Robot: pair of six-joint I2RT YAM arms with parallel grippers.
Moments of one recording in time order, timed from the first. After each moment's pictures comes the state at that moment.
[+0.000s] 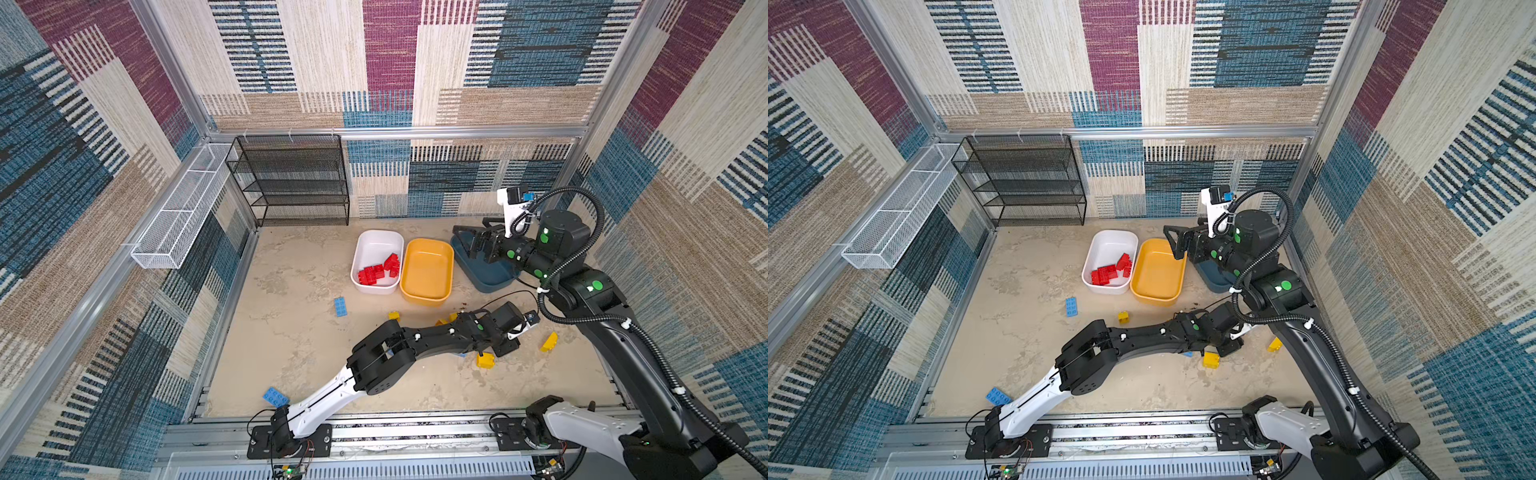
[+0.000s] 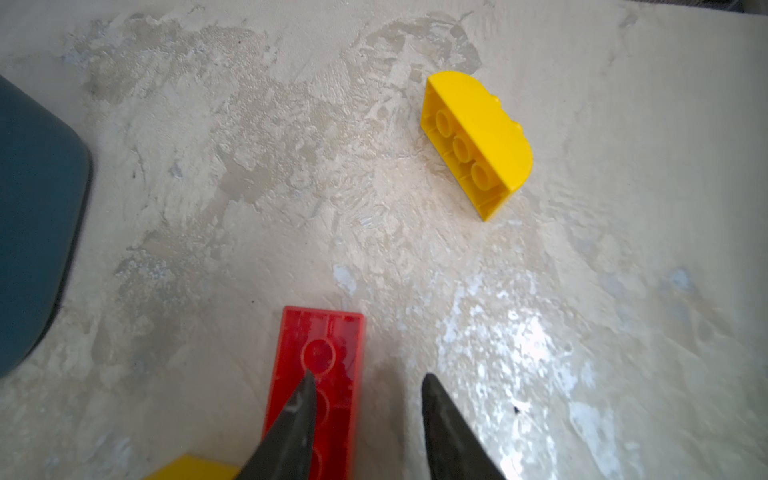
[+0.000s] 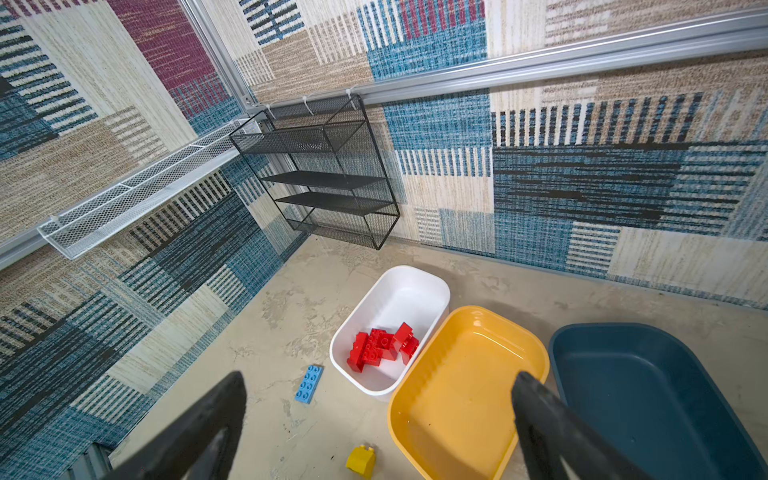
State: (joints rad) left arm -1.19 2.51 2.05 -0.30 -0.01 0.13; right arm 0.39 1.12 1.36 -0.44 -0.23 0.25
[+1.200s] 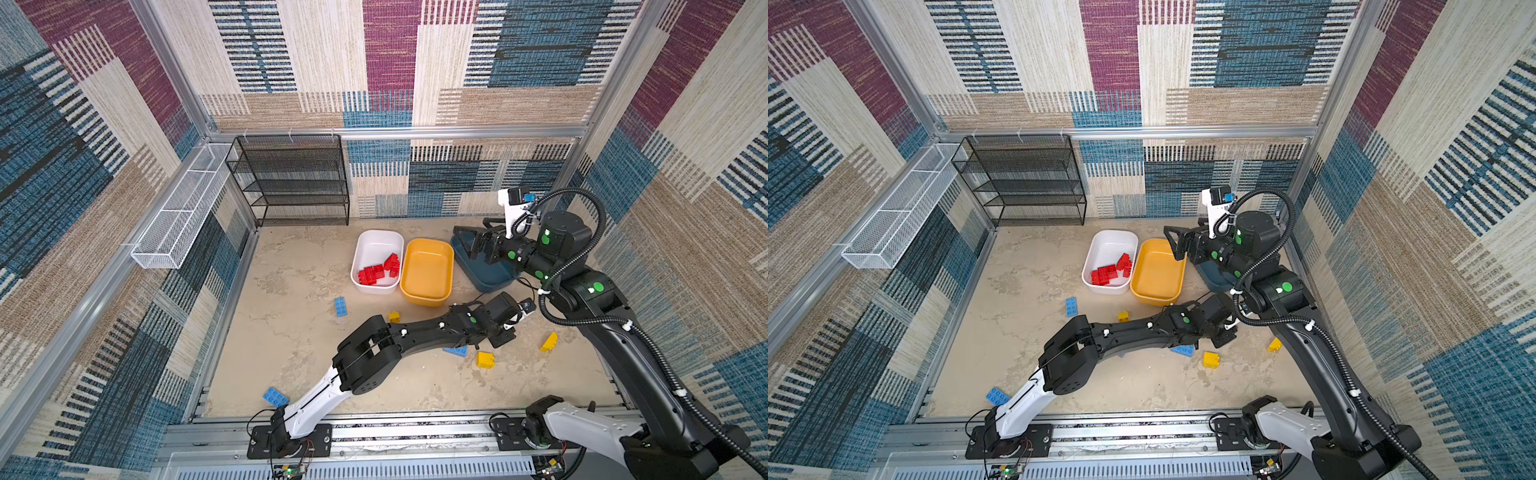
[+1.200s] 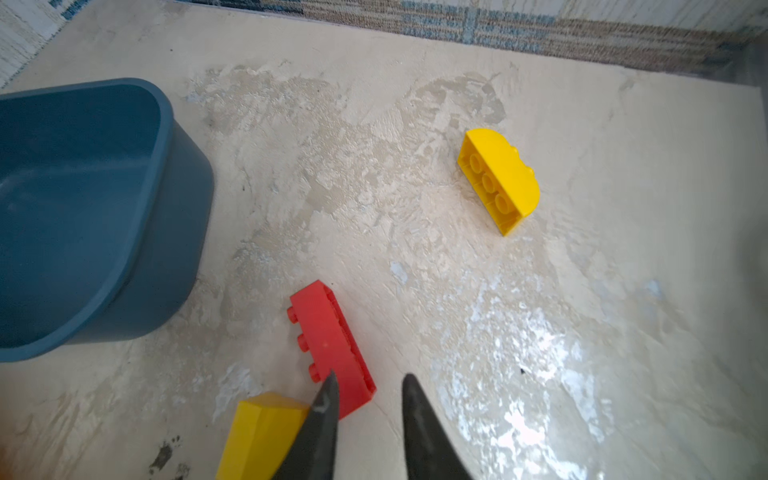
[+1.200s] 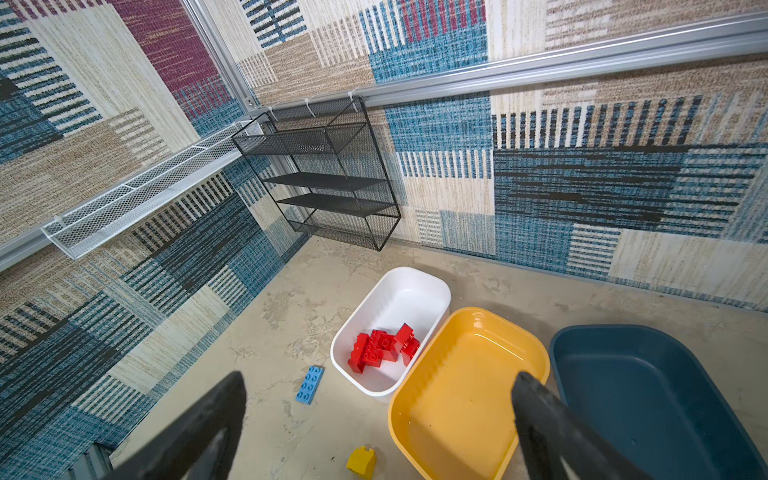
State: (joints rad) left arm -1.17 2.35 1.95 -0.29 -0.07 0.10; right arm 0.39 1.12 1.36 -0.43 -0.24 0.25
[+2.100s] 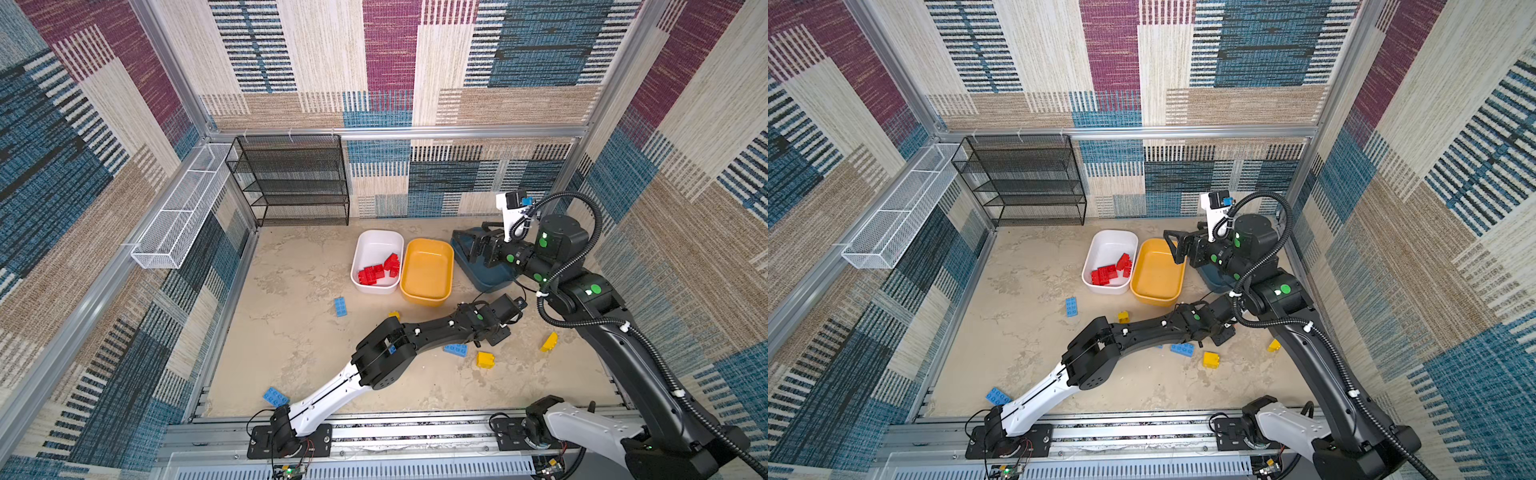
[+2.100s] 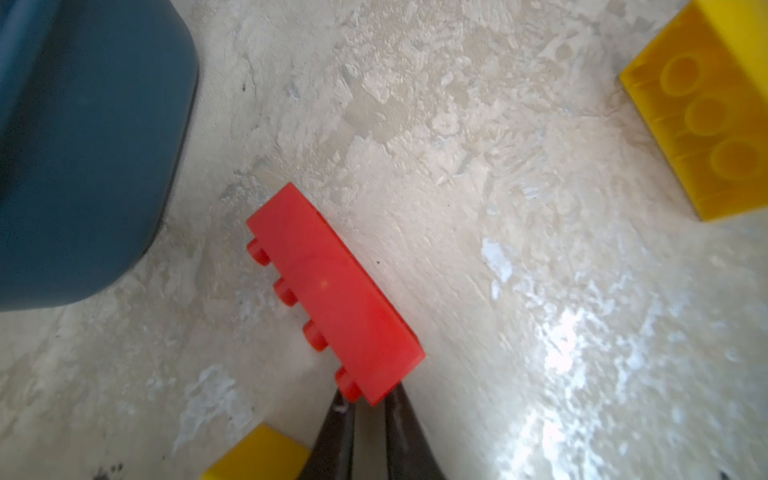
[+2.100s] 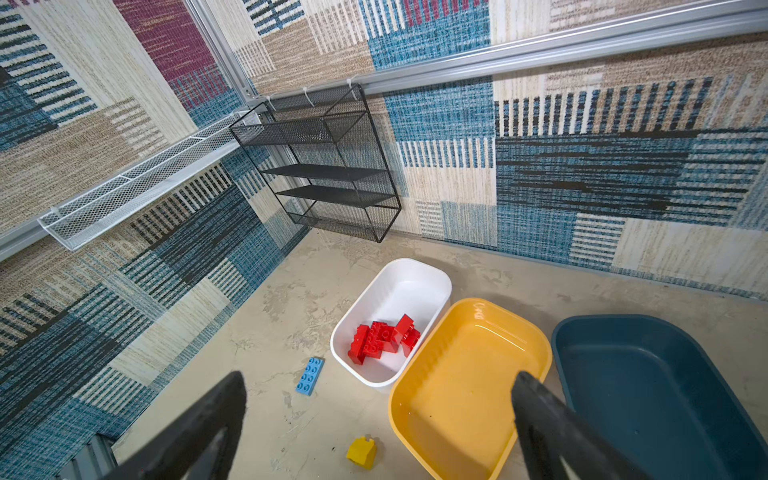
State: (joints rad) left arm -1.15 2.58 2.20 -0.47 -0.15 0.02; right arm 0.39 1.10 1.32 -0.42 -0.24 0.25
